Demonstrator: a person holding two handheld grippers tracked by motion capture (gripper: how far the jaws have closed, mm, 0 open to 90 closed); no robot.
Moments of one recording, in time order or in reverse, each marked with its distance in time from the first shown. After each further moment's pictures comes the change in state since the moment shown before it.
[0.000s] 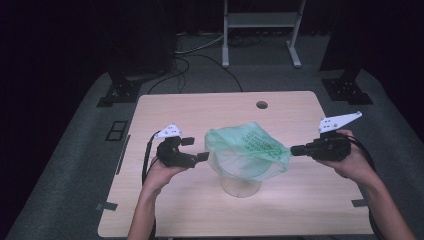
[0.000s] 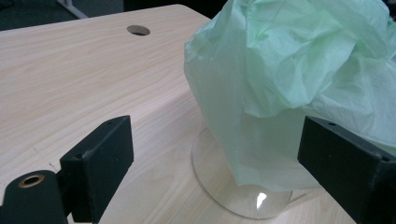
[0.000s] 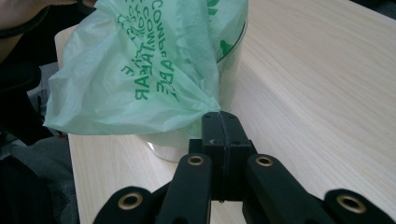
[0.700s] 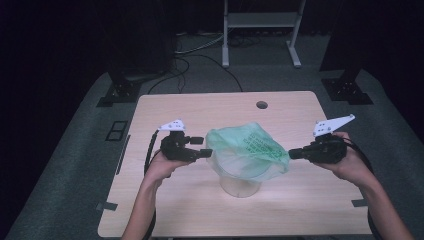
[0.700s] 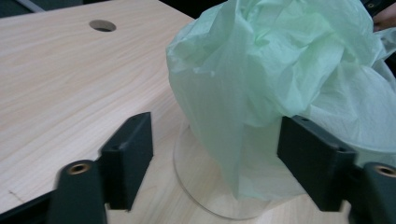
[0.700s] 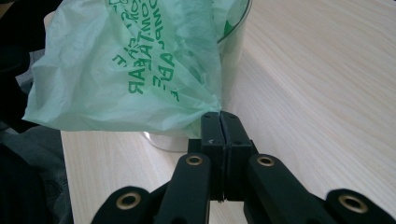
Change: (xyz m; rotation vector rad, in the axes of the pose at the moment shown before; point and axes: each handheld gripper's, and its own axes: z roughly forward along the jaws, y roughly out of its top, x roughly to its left) left arm 0.015 0.011 0.013 0.027 -0.177 0.031; right arm 0.001 -0.003 0.009 0.049 -0.010 -0.011
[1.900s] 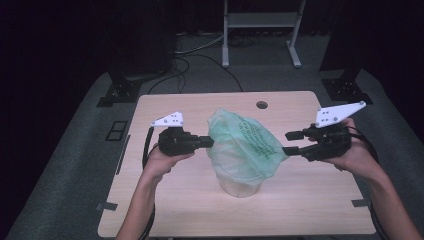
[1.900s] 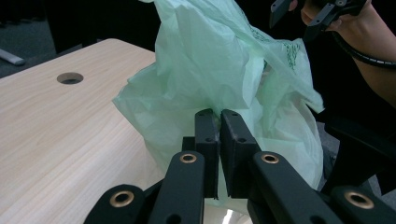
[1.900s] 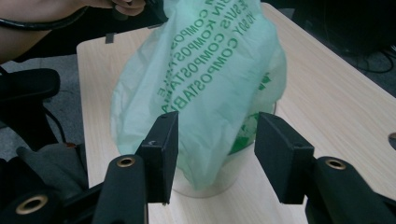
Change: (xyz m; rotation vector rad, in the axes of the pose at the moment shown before) left arm -0.037 0.038 -0.019 -0.054 -0.067 0.136; right arm 0.043 0.057 -0.030 -0.095 0.006 -0.146
